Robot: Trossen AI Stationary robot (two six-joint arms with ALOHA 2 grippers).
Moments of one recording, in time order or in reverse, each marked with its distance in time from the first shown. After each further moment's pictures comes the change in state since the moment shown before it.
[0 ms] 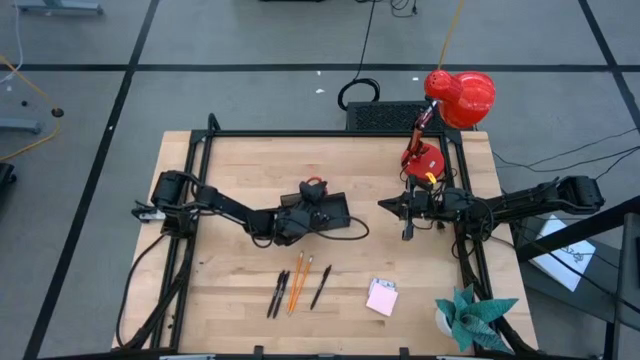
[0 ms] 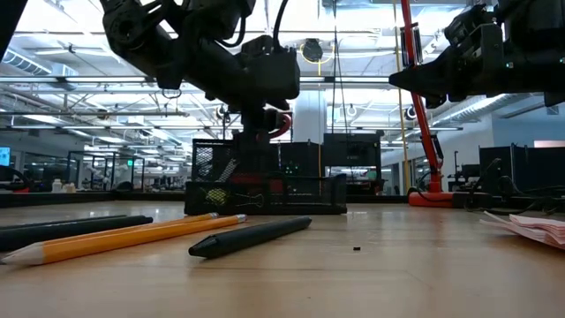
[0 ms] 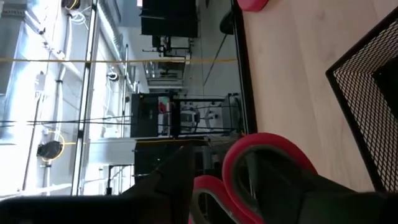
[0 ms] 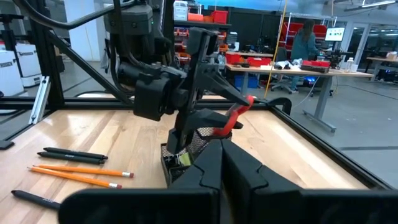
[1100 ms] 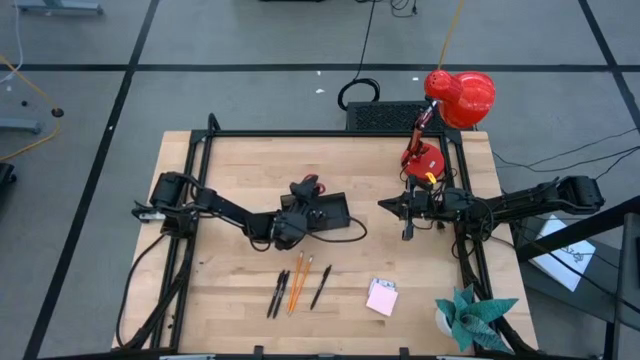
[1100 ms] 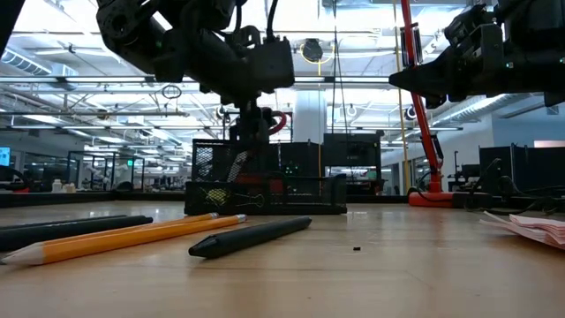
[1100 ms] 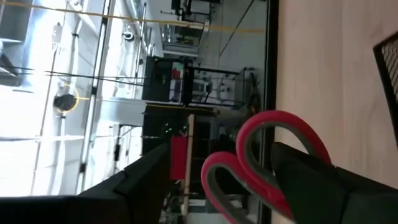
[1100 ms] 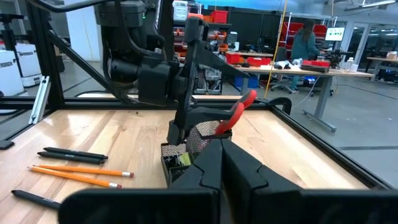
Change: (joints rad) left arm -0.036 -0.002 0.001 0.060 -0.199 -0.044; right arm 0.000 0.000 0.000 0.000 0.000 0.000
